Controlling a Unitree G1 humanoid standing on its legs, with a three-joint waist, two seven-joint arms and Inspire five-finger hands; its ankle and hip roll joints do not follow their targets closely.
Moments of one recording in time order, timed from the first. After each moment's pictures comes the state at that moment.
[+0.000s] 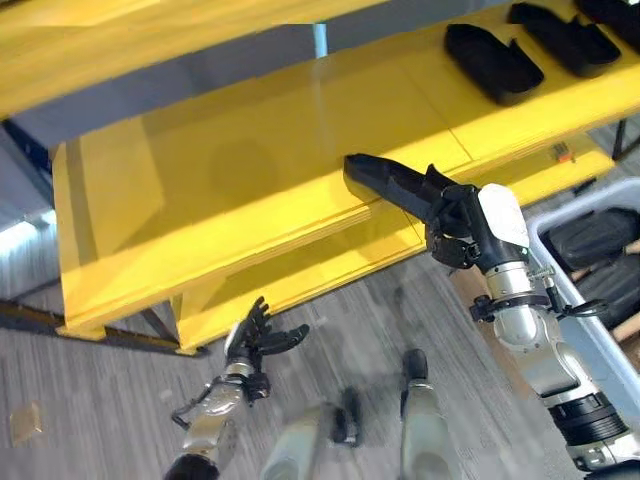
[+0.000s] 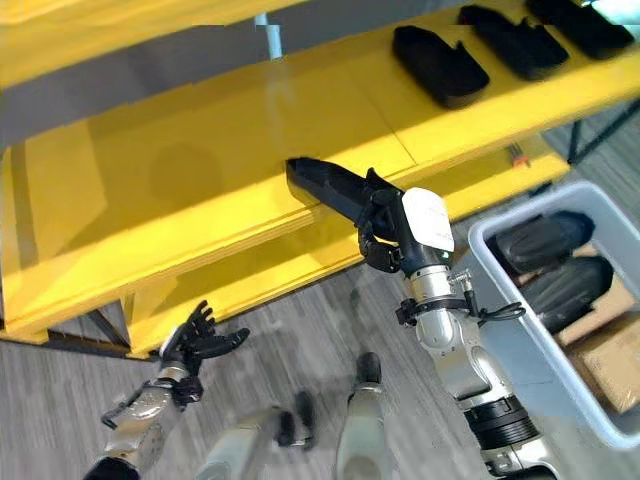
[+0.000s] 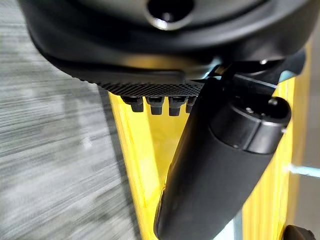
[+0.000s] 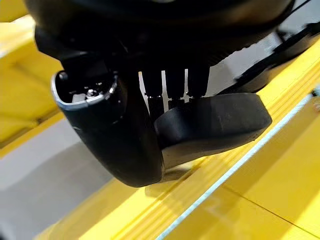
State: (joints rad) left arm -0.08 0.36 -0.21 0.44 -0.56 -0.09 0.14; right arm -0.31 -0.60 0.18 -0.03 -0.43 -0.02 -0.29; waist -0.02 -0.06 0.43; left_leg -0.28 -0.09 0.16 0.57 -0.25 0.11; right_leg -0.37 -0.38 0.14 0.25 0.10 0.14
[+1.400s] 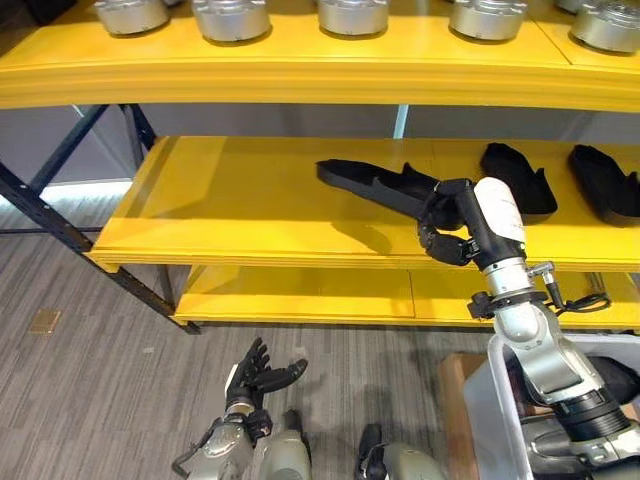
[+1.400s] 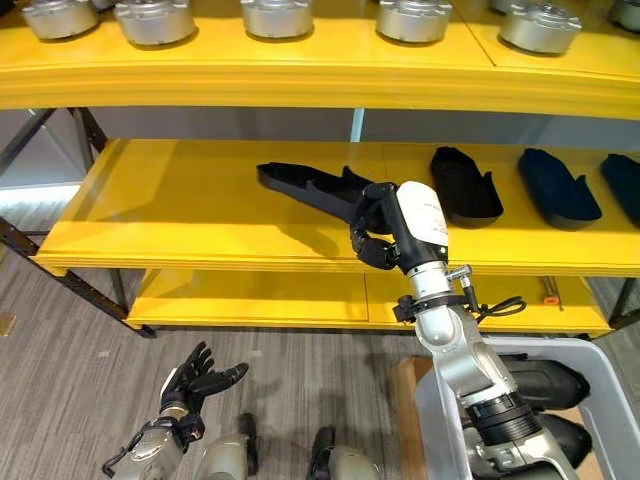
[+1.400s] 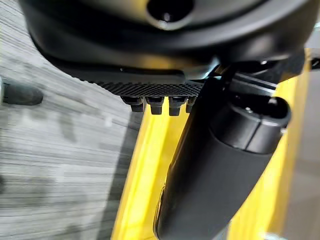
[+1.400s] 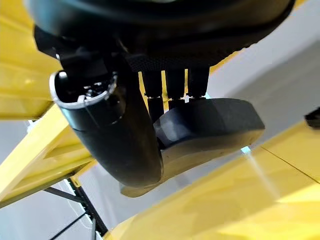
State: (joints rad) left arm 0.10 0.27 -0.20 0.45 -0.58 -0.07 0.14; right arm -0.30 -0.61 0.22 -0.04 -0.37 -0.08 -0.27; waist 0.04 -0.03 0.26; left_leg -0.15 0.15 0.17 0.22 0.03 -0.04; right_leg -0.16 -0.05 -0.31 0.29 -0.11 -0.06
